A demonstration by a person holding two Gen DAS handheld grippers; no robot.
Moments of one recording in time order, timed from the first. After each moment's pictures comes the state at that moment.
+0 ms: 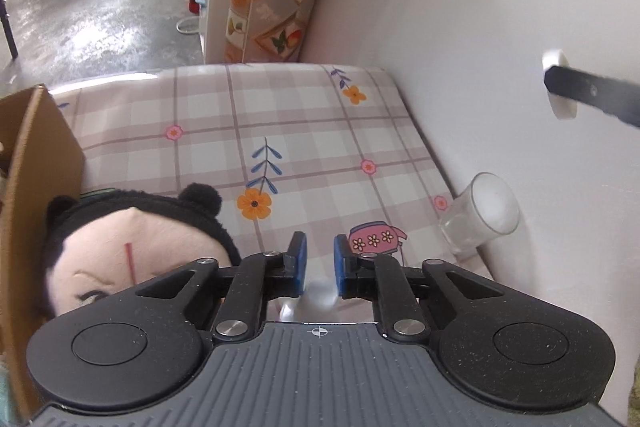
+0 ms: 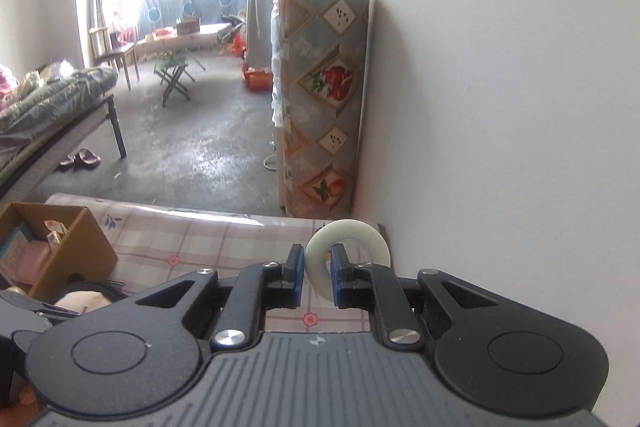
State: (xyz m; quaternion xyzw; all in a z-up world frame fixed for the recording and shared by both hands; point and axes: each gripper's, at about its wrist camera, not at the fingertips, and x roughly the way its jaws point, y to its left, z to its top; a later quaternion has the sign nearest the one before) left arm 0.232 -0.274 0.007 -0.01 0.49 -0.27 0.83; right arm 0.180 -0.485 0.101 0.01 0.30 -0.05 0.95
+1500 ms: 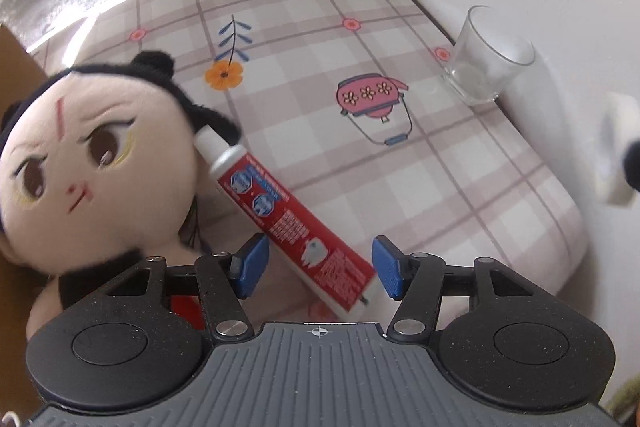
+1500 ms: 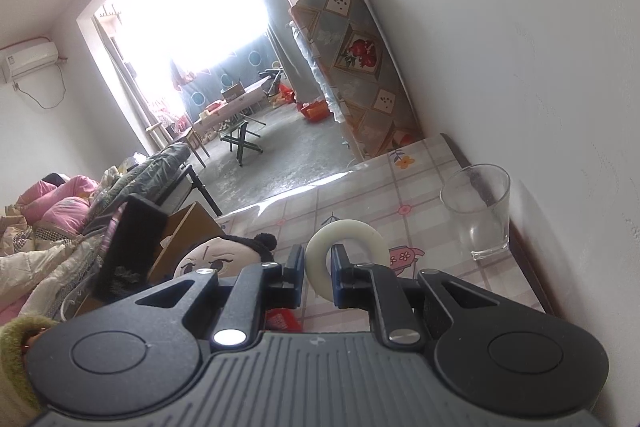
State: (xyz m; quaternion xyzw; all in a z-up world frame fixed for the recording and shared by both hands) left arm 0.176 -0.297 -0.058 0.11 0.55 -0.27 0.78; right arm 0.028 -0.488 -0.002 0.23 0.23 0.04 0.94
